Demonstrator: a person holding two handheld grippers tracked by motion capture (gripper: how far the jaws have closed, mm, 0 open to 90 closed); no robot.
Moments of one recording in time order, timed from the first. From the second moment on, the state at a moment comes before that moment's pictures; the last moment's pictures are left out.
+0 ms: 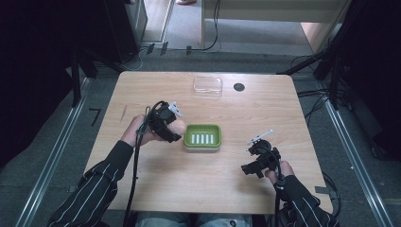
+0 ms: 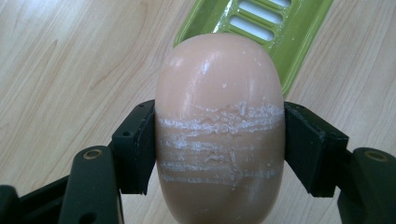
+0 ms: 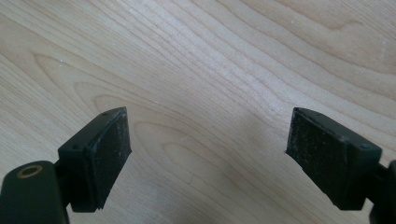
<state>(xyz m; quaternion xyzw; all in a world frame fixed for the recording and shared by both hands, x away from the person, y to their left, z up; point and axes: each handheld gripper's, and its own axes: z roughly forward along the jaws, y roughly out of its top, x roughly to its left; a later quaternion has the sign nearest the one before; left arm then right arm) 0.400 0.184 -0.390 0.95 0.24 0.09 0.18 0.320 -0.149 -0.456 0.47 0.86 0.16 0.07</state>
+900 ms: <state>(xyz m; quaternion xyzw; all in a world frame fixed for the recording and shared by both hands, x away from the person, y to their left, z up) 0.408 0.164 -0.386 0.96 0.20 0.09 0.19 0.319 -0.148 -0.456 0.47 0.86 0.16 0.07</state>
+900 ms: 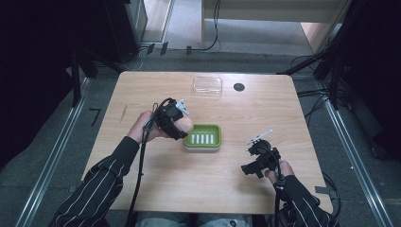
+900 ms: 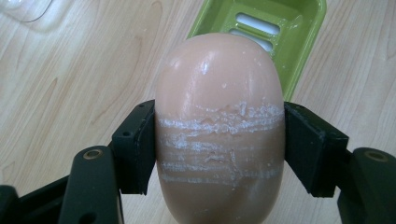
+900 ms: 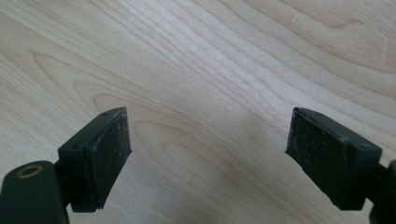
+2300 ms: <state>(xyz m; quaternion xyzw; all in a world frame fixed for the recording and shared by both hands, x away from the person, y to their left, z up) 0.417 0.134 -0.396 0.96 0.16 0.09 0.20 0.319 -0.150 -0.458 0.48 0.86 0.16 0.07</state>
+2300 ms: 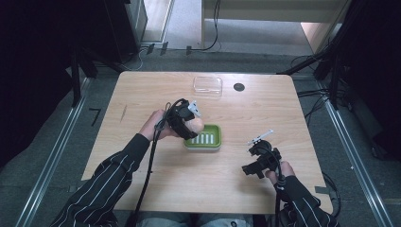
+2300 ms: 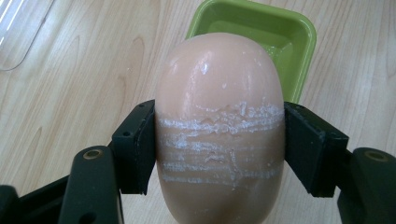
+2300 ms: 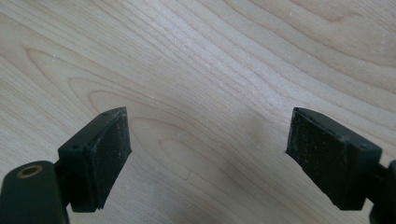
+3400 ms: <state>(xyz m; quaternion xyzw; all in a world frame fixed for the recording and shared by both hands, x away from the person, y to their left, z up) 0.419 0.116 -0.409 0.97 0.13 0.09 0.21 0.316 -0.153 -0.458 0.48 0.86 0.15 0.07</state>
